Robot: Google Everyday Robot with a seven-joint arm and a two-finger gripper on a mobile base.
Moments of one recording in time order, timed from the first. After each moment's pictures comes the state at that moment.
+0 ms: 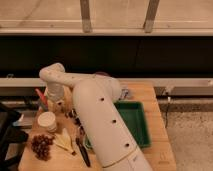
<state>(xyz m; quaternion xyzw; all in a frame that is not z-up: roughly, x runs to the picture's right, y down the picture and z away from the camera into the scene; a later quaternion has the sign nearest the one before) -0.285 0.104 0.911 -0.41 0.09 0.35 0.83</state>
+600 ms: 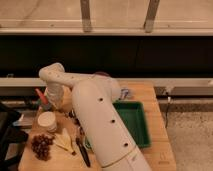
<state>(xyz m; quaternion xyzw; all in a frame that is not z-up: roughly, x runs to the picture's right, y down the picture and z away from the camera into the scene) -0.288 0.105 0.915 -0.42 0.09 0.35 0.83</state>
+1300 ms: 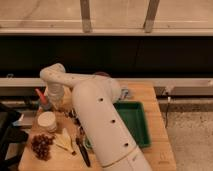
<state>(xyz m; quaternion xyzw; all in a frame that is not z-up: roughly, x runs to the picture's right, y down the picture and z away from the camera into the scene) -0.279 0.093 0.915 -0.40 0.09 0.36 0.84</state>
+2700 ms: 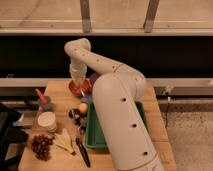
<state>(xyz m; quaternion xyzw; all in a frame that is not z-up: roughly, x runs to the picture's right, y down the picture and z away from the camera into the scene) -0.133 -0.044 0.905 -0.34 0.12 0.51 0.79</state>
